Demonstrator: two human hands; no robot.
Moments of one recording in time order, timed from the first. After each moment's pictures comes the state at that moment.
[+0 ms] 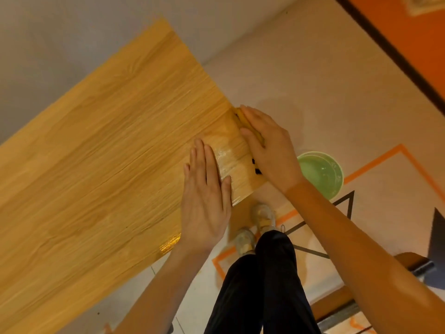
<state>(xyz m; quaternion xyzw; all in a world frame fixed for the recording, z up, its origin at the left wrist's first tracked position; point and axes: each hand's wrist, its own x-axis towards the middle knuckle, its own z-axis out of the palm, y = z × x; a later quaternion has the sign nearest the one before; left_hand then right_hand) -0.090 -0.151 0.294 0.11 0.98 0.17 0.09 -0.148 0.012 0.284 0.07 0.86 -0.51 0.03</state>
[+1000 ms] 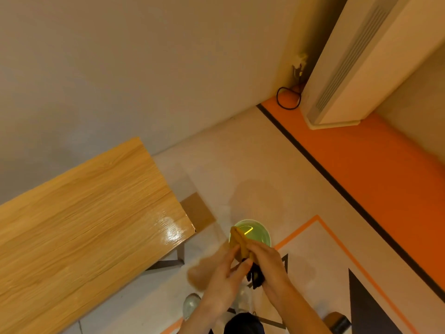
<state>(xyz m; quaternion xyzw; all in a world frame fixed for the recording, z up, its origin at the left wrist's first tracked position) -0.012 0.018 0.431 -0.10 0.67 0.59 0.44 -0.003 0.137 0.407 0.46 0.51 -0.71 0.15</state>
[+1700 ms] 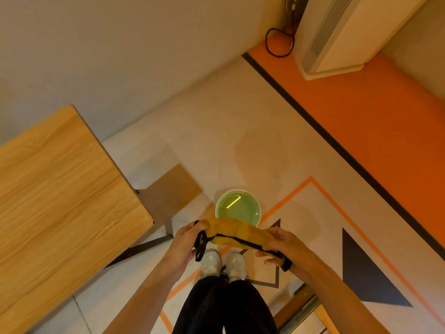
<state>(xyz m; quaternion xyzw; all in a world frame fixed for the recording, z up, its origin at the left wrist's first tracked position) -0.079 0.047 0.340 -0.29 0.65 0.56 0.43 0.012 0.273 0.325 0.42 0.51 -0.69 0.30</state>
